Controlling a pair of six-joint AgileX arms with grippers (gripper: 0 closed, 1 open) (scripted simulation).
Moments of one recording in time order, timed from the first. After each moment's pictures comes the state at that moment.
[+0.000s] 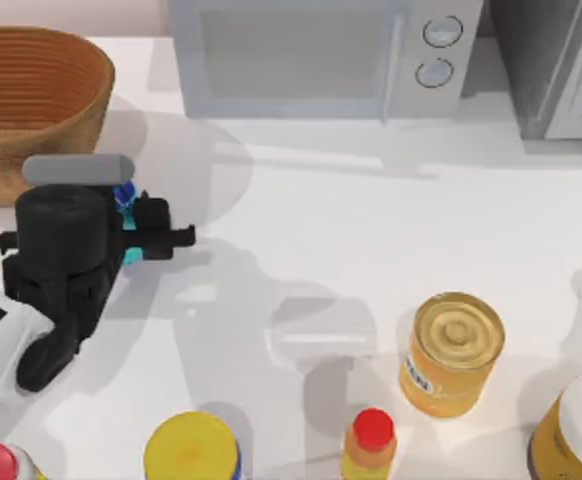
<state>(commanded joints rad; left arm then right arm) -0.37 1.83 0.52 0.90 -0.30 -0.15 0.00 0.00 0.00 0.00 0.00 0.00</state>
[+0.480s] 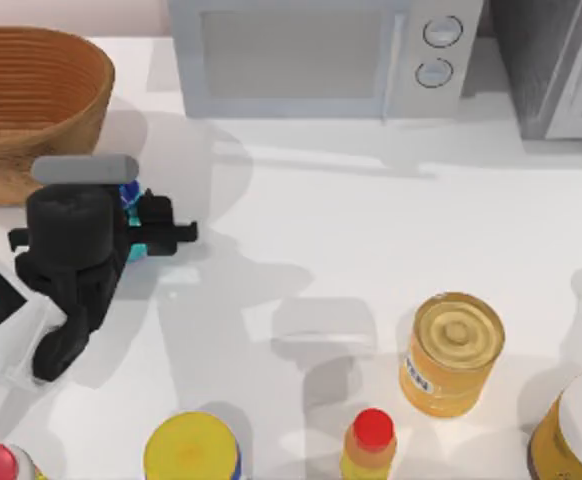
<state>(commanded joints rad) -0.34 1.97 0.57 0.99 -0.28 -0.14 0.00 0.00 0.00 0.00 0.00 0.00</state>
